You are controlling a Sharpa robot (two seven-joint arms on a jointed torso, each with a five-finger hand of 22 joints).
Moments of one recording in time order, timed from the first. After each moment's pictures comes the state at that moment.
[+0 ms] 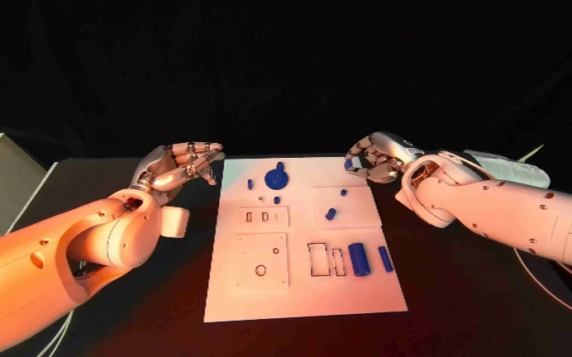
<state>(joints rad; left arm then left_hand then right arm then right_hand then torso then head) 1.02 -0.95 0.26 1.61 -0.17 -0.37 0.34 1.50 -0.22 0.45 0.25 0.24 0.93 0.19 0.26 0.23 1.17 0.12 0.08 0.10 1.08 0.05 0.98 0.65 0.18 0.96 0.14 1.00 0.60 1.32 -0.81 -0.12 1.31 -1.23 -0.52 0.05 1.46 -0.16 0.38 0.21 0.17 1.04 0.12 0.21 0.30 1.47 0.05 1.57 1.31 1.47 -0.03 1.57 1.31 0.01 1.47 0.07 1.56 1.31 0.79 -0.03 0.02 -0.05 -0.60</state>
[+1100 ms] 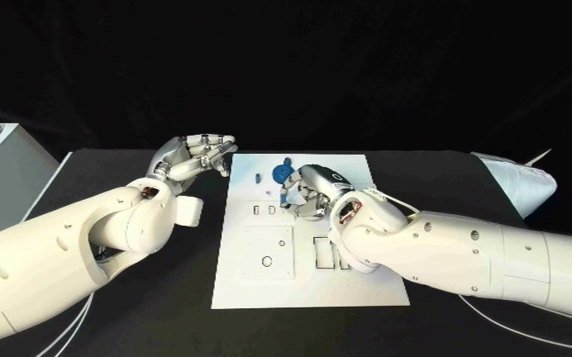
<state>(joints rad) 1.02 -0.91 0.26 1.58 -0.17 -0.37 0.33 1.50 -0.22 0.45 0.25 0.24 0.93 0.19 0.26 0.23 1.17 0.12 0.08 0.10 1.08 0.05 0.99 0.64 0.18 0.96 0.14 1.01 0.60 1.21 -0.59 -0.13 1.52 -1.38 -0.60 -0.32 1.43 -0.18 0.38 0.20 0.19 1.04 0.12 0.22 0.32 1.46 0.04 1.57 1.31 1.47 -0.03 1.57 1.31 0.01 1.47 0.07 1.56 1.31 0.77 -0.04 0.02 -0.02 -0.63</state>
